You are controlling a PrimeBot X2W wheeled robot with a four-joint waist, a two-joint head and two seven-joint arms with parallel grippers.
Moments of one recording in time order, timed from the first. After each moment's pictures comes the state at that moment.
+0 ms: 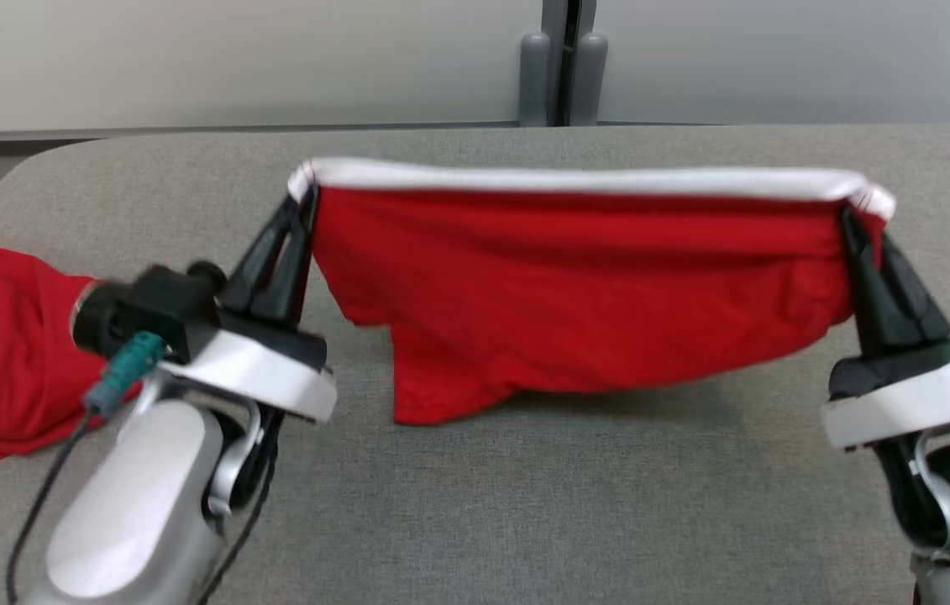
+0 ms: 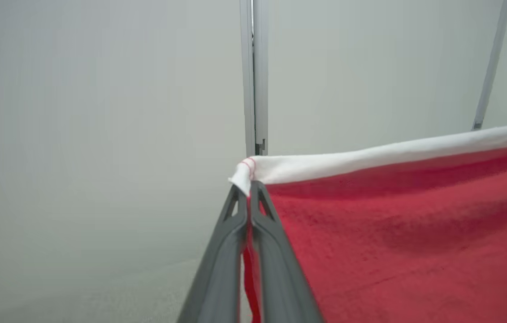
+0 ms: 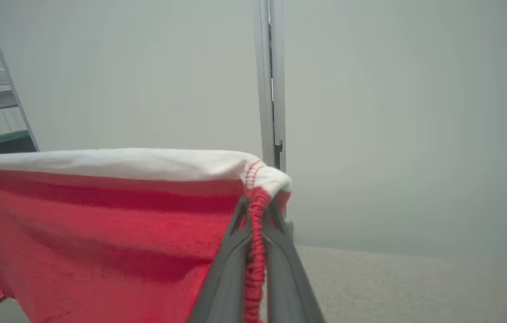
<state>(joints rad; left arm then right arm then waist) -0.47 0.28 -0.45 0.16 -0.46 0.06 -0.20 -0.25 -0.18 0.07 -0.06 0.29 0.13 0.05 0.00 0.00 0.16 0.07</state>
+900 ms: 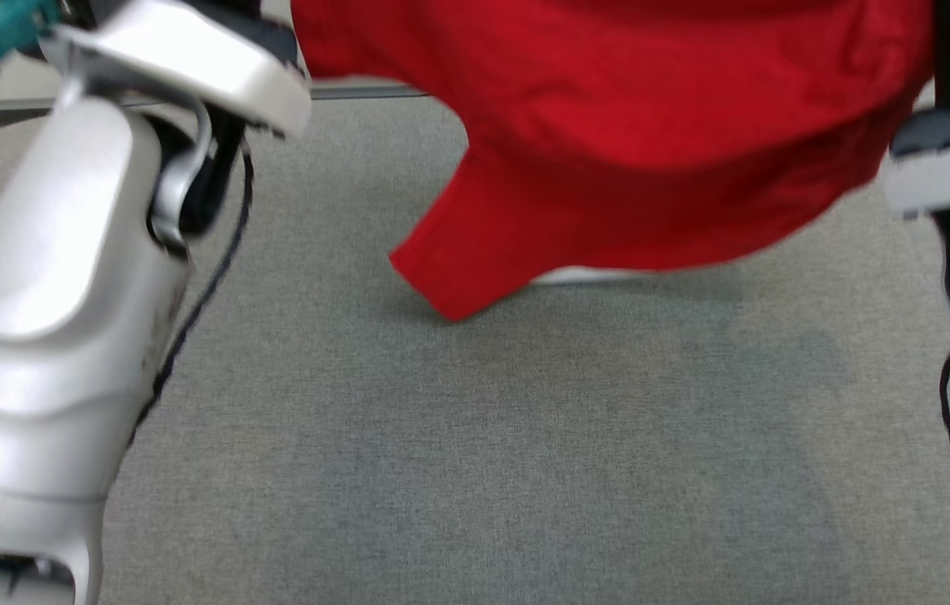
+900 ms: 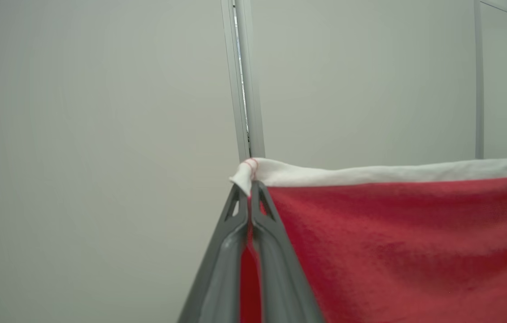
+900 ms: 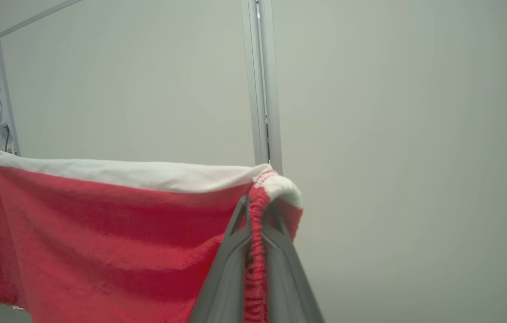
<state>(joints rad) -0.97 0.23 -0.43 0.34 -0.49 -0.02 -0.12 -0.66 -0.21 0.07 0.02 0.37 0.13 0.10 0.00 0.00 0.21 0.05</state>
